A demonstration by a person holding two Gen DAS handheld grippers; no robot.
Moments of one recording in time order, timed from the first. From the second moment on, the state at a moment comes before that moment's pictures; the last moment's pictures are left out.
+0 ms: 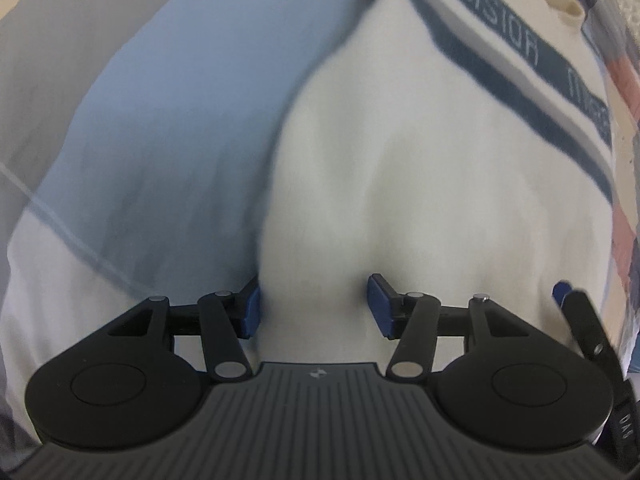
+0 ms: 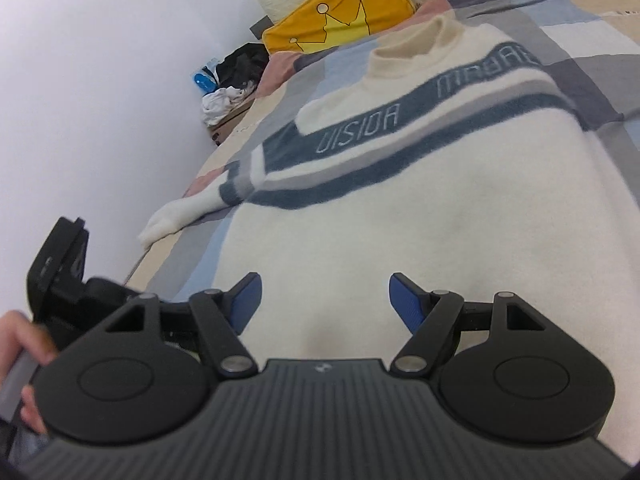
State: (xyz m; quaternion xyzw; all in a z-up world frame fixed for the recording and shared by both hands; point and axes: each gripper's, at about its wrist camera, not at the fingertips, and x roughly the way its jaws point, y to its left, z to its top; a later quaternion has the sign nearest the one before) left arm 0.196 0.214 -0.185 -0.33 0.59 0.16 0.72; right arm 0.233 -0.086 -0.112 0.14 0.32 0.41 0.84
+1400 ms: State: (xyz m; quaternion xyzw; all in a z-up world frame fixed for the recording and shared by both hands) left arm 0.191 0.167 -0.129 -0.17 0.61 0.18 0.76; right arm 0.233 -0.102 -0.100 0.09 0.28 0.34 0.89
